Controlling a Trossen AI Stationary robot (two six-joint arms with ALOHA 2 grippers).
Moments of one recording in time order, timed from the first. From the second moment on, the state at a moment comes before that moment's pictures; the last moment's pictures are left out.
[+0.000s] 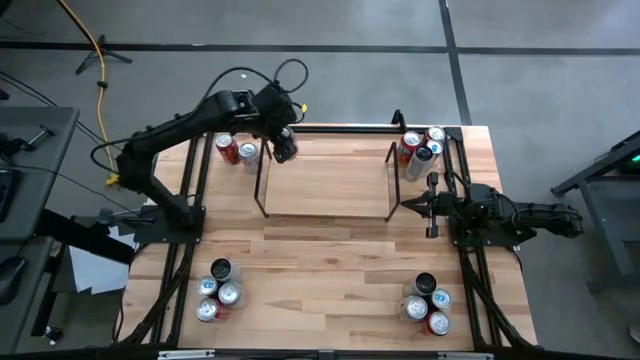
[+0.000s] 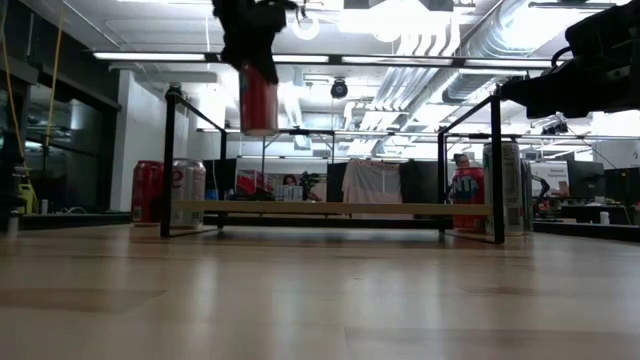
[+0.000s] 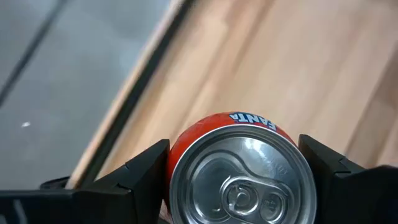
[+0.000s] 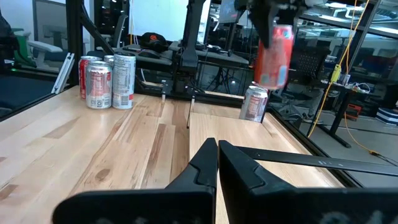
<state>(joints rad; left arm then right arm) 0.45 1.61 1.69 -1.12 -0.12 0.05 -0.06 0.01 0.01 0.01 -0.01 -0.18</state>
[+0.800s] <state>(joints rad) 0.51 1.69 1.44 -0.90 -0.04 0.08 -0.06 0.01 0.01 0.01 -0.01 -0.18</state>
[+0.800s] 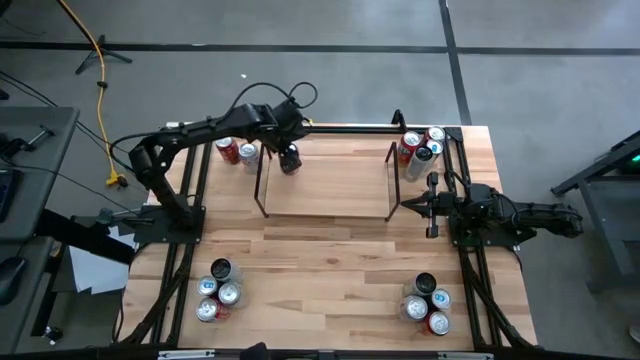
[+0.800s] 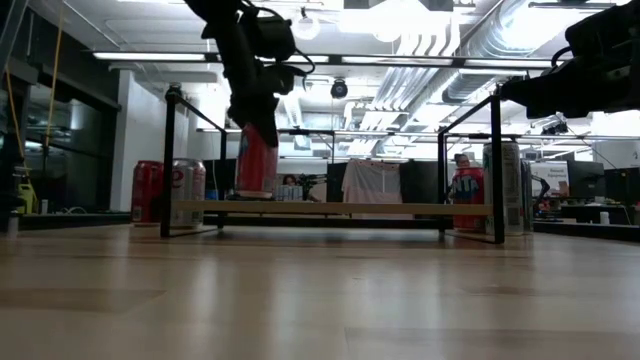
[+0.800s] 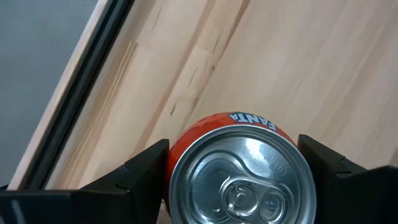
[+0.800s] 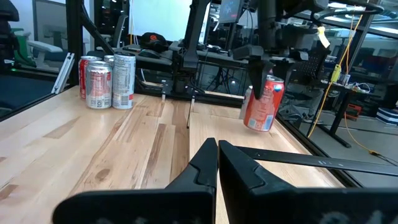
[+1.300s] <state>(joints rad) 0.50 1.69 1.43 -0.89 -0.04 0.05 -0.06 0.01 0.01 0.01 -0.01 -0.18</state>
